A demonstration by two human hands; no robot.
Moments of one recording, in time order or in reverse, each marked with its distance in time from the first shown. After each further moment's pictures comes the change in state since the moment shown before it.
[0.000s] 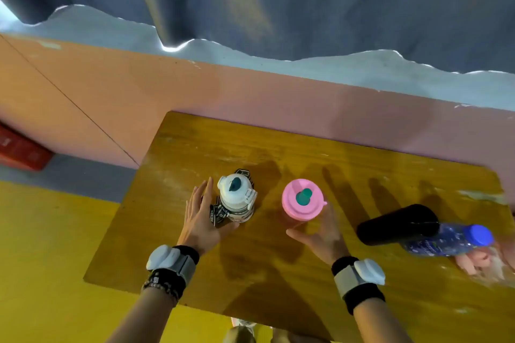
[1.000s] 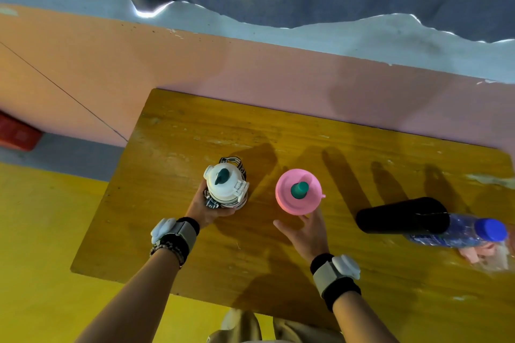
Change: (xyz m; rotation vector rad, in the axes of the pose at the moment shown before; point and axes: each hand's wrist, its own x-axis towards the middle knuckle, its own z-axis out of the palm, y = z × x) left_hand 0.045 -0.022 0.038 -0.614 -0.199 -0.319; right_hand 0.003 0.028 0.041 0.184 0.047 0.054
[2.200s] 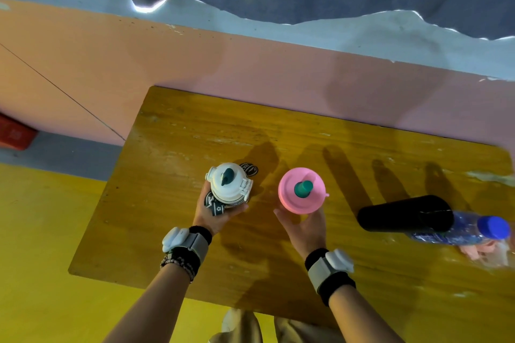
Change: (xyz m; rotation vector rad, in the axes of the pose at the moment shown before) left_hand -0.014 0.001 0.024 -0.002 0.133 0.212; right_hand 0.002 -0.007 0.013 -0.096 0.160 -0.097
